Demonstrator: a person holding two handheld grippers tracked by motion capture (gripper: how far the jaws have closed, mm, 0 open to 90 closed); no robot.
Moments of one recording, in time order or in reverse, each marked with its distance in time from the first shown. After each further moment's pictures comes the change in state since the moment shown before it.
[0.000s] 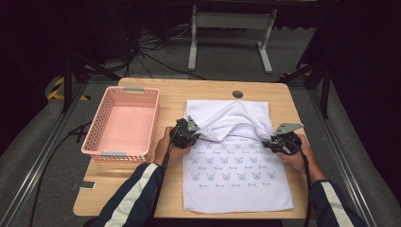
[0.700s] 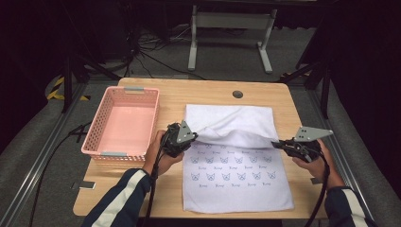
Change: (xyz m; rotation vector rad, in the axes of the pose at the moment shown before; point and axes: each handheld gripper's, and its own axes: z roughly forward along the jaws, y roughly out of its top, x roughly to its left) left arm -0.026 -0.007 -0.090 -0.134 -0.023 0.131; right arm 0.021 0.000 -0.087 -0.214 0.115 -0.107
